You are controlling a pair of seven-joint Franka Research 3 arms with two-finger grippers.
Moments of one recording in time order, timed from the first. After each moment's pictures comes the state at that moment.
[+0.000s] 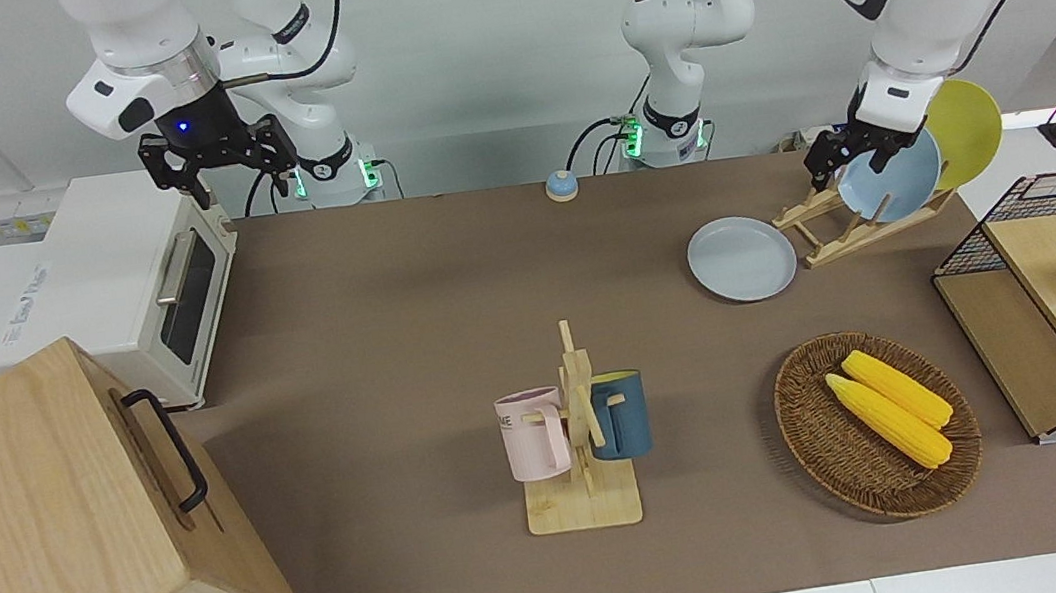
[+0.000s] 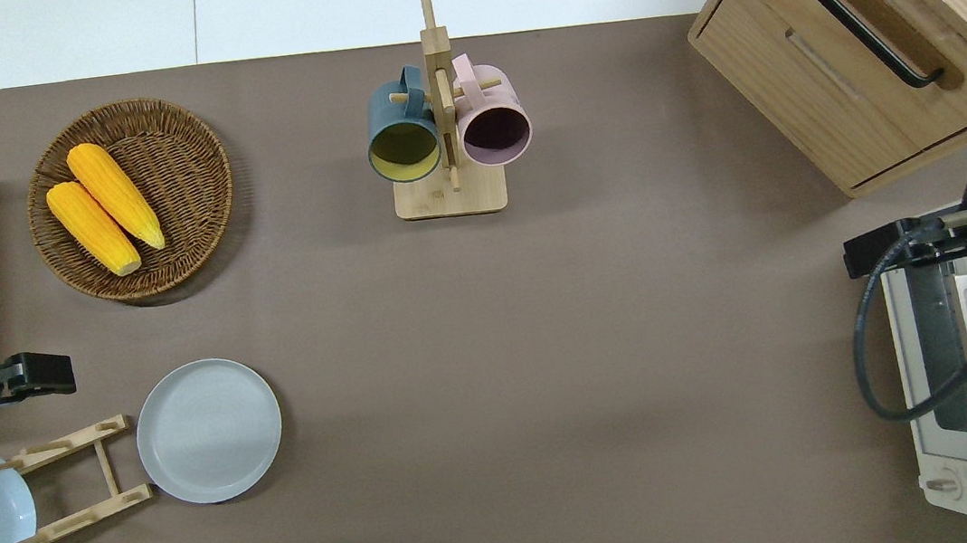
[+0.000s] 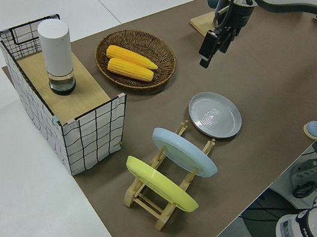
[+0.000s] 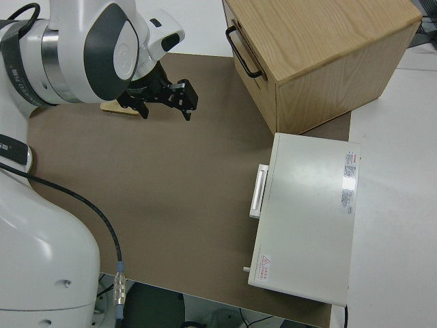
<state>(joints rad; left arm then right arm) -0.10 -0.12 0.18 -1.94 0.07 1.78 -0.08 -0.02 -0.02 0.11 -1.50 -0.01 1.43 0.05</state>
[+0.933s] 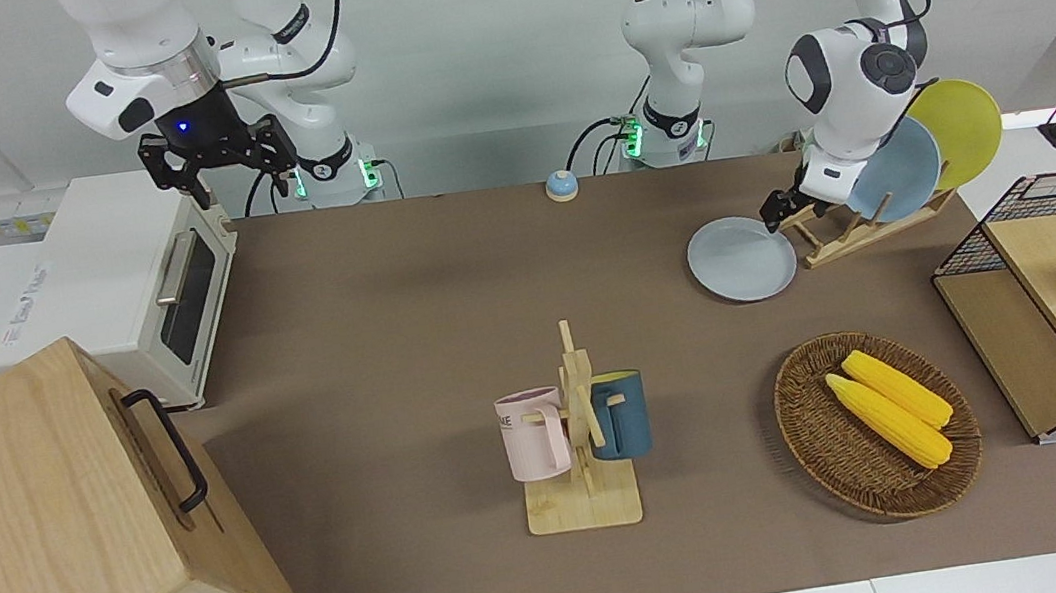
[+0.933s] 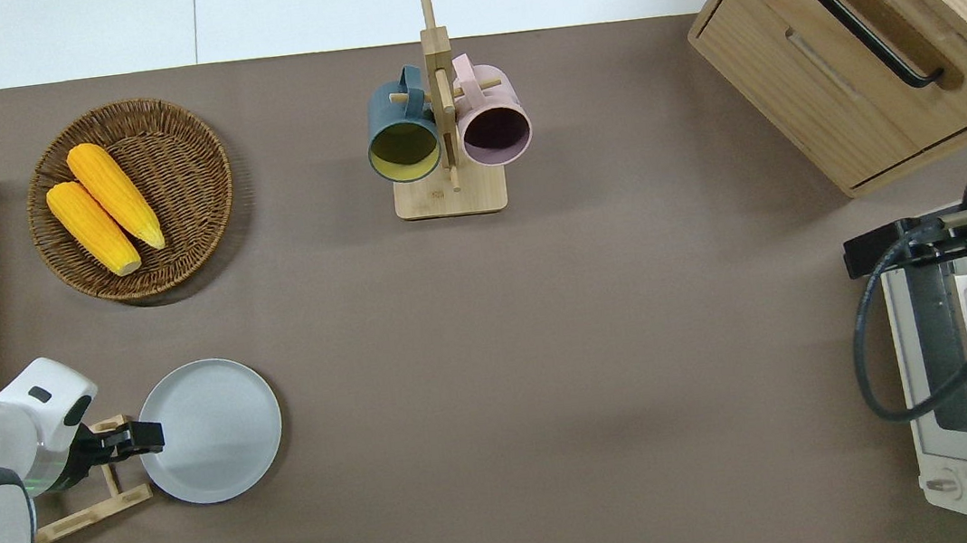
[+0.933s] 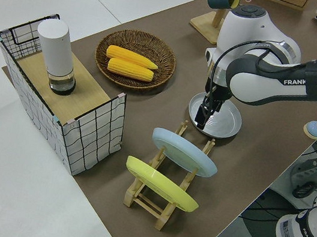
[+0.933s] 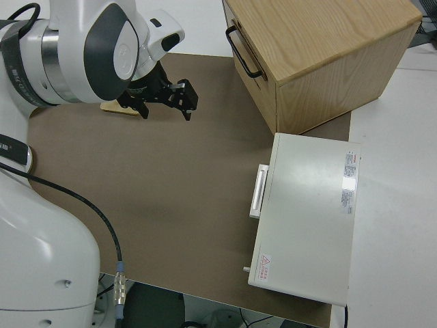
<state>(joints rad) -0.10 -0.14 0.23 -2.40 0.07 2.12 -0.08 -0.02 -0.02 0.11 -1.50 -0.01 1.43 0.05</state>
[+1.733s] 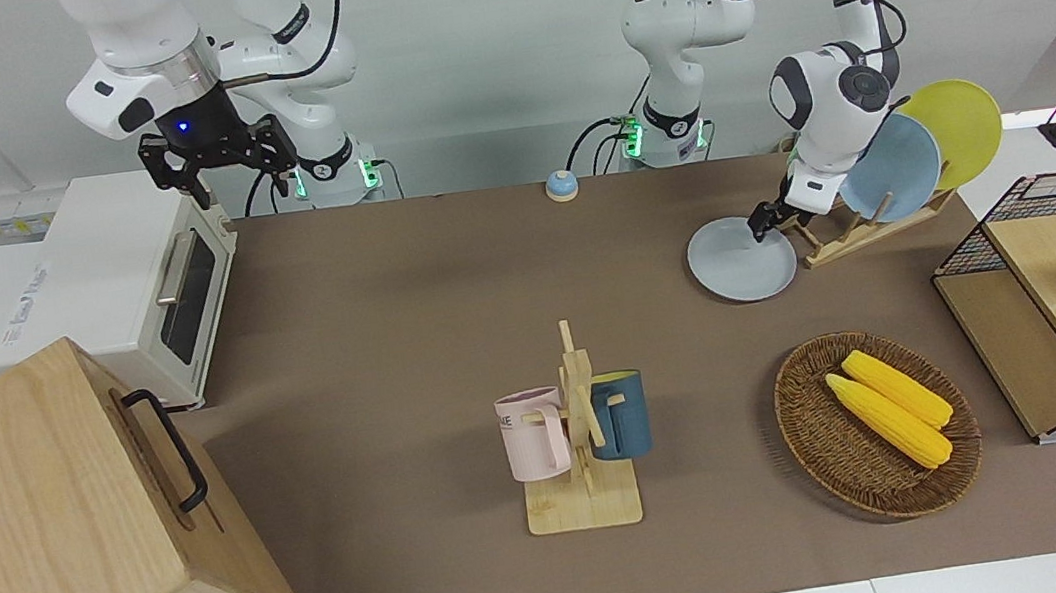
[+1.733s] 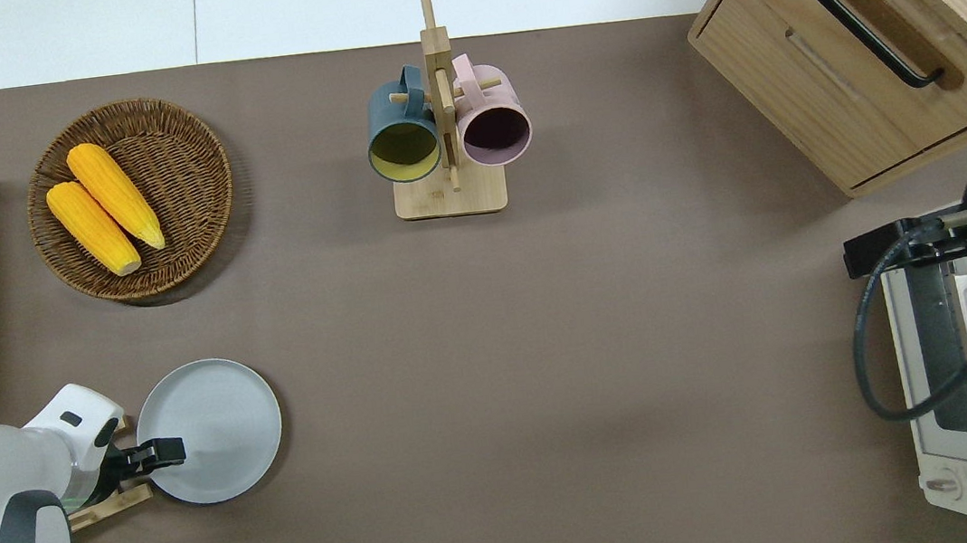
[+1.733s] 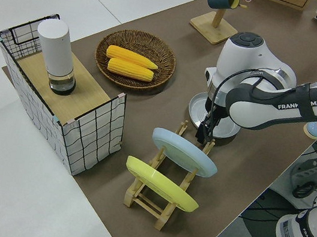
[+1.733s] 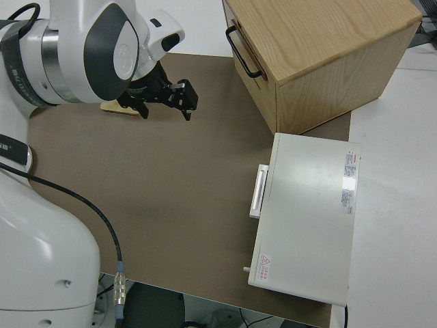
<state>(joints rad) -0.10 -0.13 0.24 -2.53 0.06 2.29 -0.09 -0.02 -0.02 0.11 -1.50 -0.01 1.43 0.05</state>
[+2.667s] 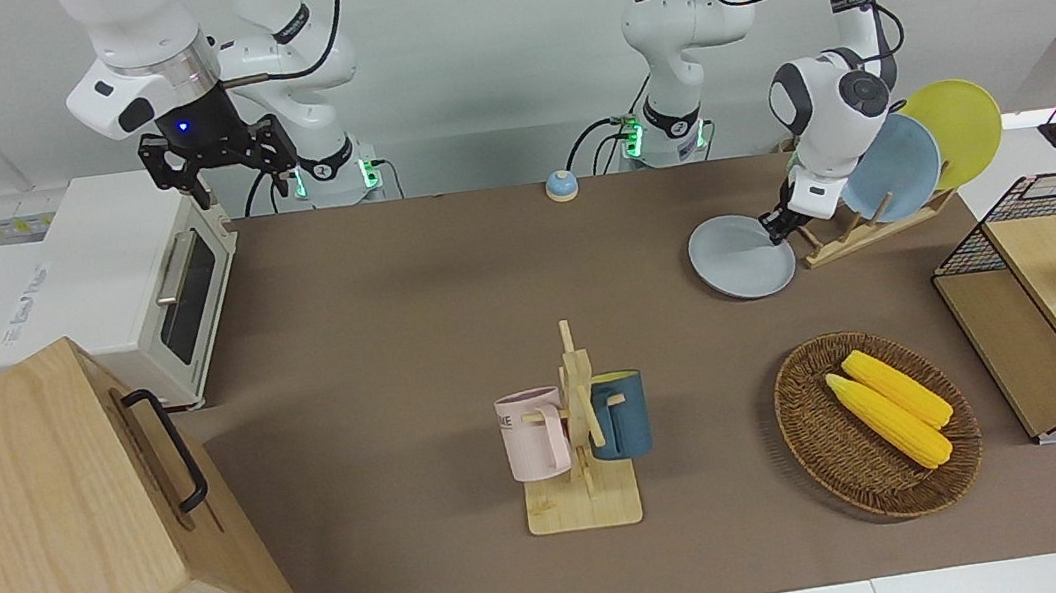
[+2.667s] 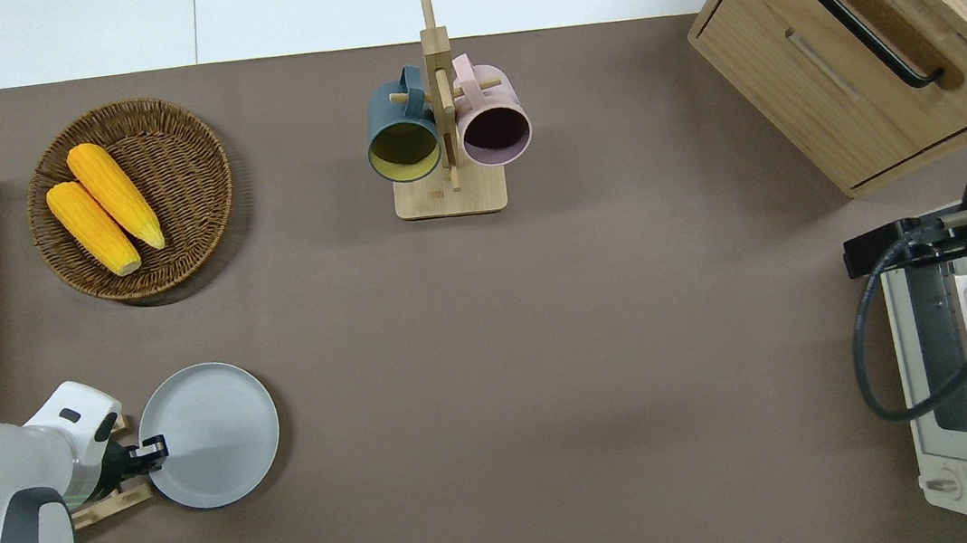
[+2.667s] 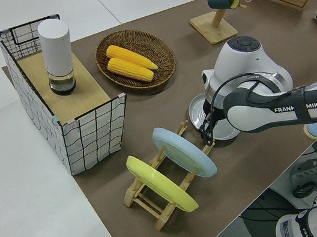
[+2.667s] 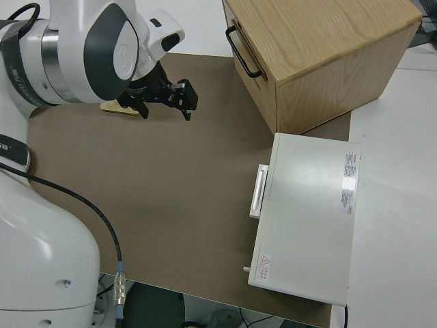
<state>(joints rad) -0.10 -0.11 0.25 -2.53 0.03 2.32 -0.13 -0.02 -0.02 0.11 -1.50 -0.01 1.43 0.05</state>
